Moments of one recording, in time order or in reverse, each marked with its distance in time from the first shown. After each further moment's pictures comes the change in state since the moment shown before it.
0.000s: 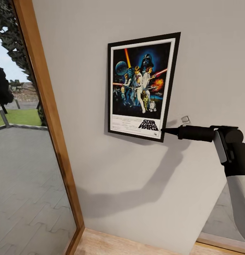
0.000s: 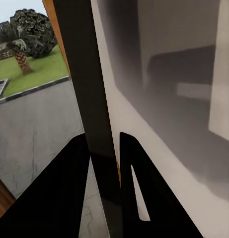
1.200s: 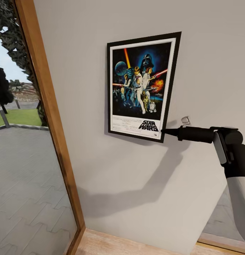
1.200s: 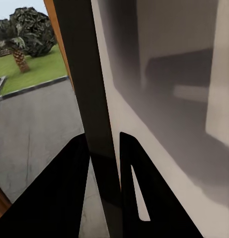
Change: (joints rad) left arm 0.000 0.000 0.000 0.000 0.000 0.000 0.000; right arm 0.013 0.000 -0.002 0.002 0.007 -0.050 0.006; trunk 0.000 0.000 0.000
